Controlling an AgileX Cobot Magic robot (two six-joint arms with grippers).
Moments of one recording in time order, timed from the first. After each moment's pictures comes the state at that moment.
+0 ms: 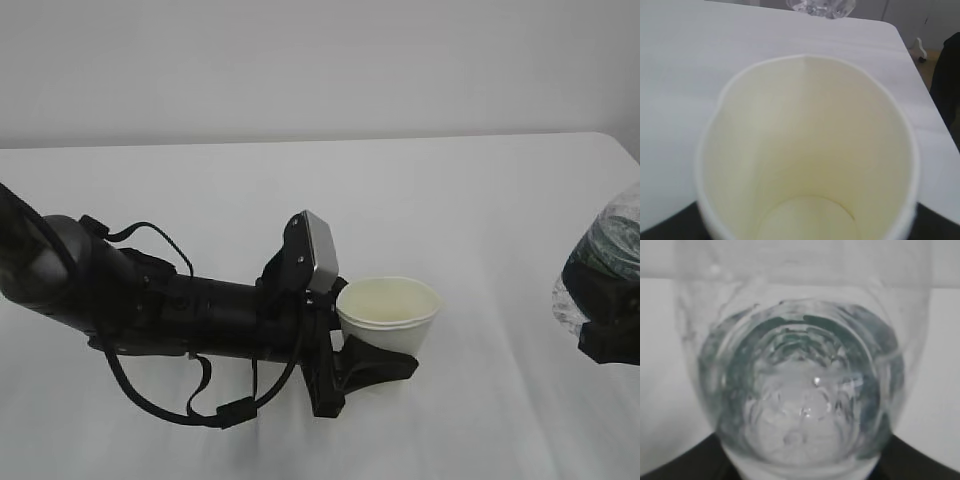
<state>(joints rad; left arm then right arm) -0.61 2.16 -0.96 1.05 -0.98 -0.50 0.15 1.35 -0.14 -0.05 -0.82 0.03</state>
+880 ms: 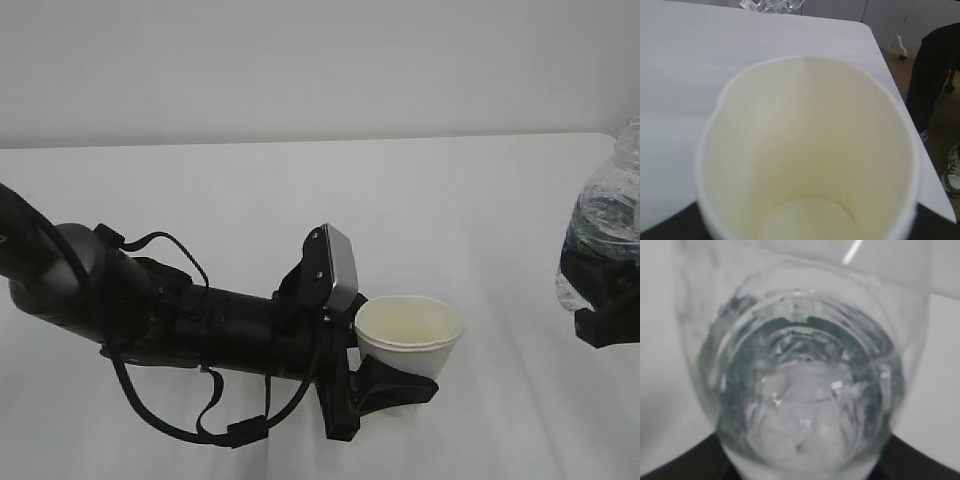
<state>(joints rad) -0.66 2.16 -0.96 1.06 -0.98 -0.52 0.15 1.26 -0.28 -0.08 -0.48 -0.12</state>
